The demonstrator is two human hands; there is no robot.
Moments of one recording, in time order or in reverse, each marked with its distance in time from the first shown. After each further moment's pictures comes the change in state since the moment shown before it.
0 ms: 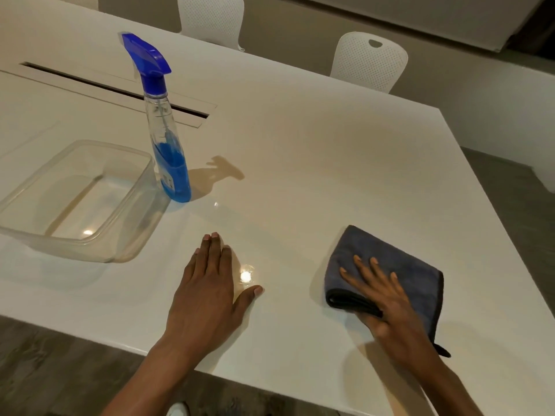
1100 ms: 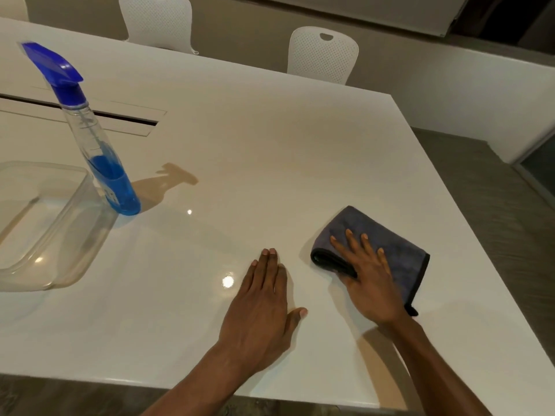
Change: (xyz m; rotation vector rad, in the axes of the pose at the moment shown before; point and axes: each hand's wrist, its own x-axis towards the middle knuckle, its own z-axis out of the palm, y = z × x) left_hand 0.007 0.129 0.037 0.018 0.019 0.389; right_hand 0.019 0.052 -0.012 -0.185 0.087 0.249
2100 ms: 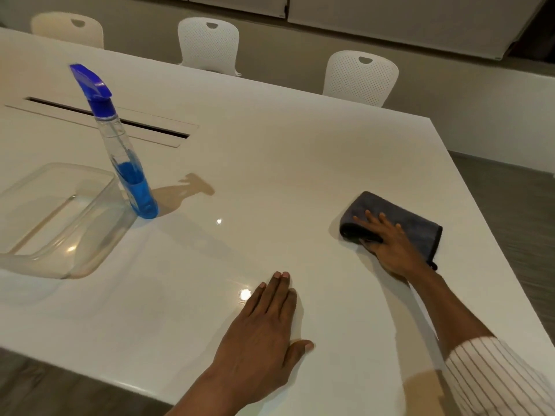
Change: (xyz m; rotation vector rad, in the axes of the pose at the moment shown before) left_hand 0.004 0.018 0.000 0.044 -0.073 -0.031; right_hand 0.151 0.073 -0.032 0.088 -0.109 -0.201
